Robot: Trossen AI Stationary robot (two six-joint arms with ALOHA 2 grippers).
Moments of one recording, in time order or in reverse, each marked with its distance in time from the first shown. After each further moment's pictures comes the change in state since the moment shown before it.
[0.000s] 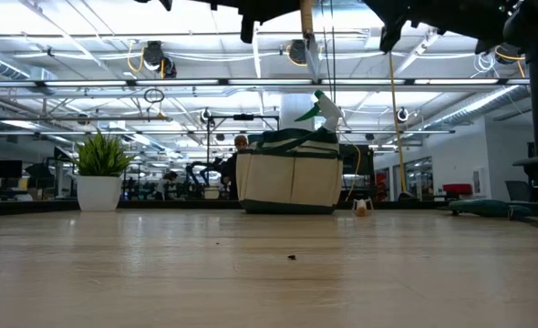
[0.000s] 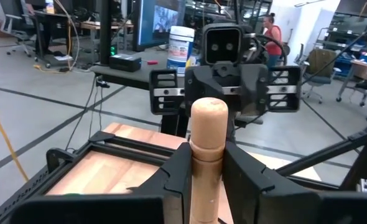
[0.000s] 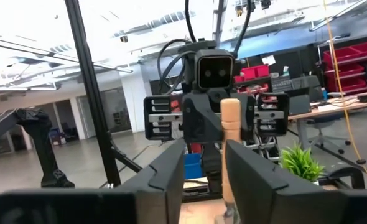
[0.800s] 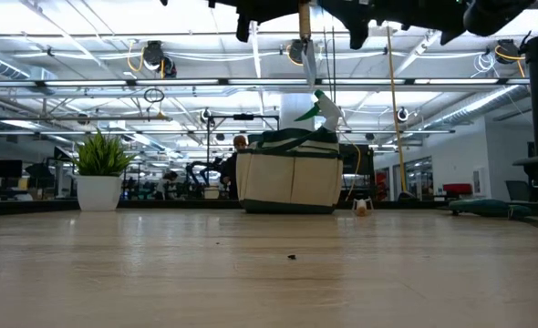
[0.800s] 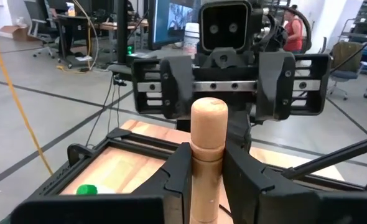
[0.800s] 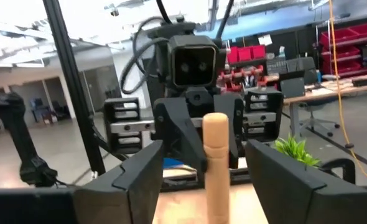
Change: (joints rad) left arm -0.035 0.000 0.000 -0.022 -0.107 0.027; right arm 0.004 0.223 0.205 -0.090 -0.003 -0.066
